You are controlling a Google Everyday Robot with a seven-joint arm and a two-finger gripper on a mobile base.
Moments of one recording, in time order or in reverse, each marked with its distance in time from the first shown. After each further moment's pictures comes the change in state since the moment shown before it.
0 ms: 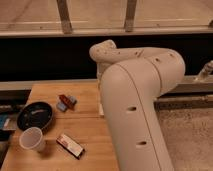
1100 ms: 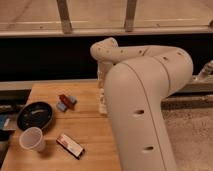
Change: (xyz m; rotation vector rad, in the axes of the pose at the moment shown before) arm 0.001 -0.003 -0.019 -0.019 -0.045 0.006
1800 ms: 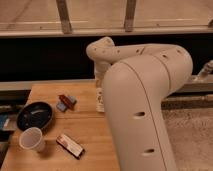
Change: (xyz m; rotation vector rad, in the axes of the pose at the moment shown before) arm -0.004 0.013 -0.009 0.014 -0.049 -0.020
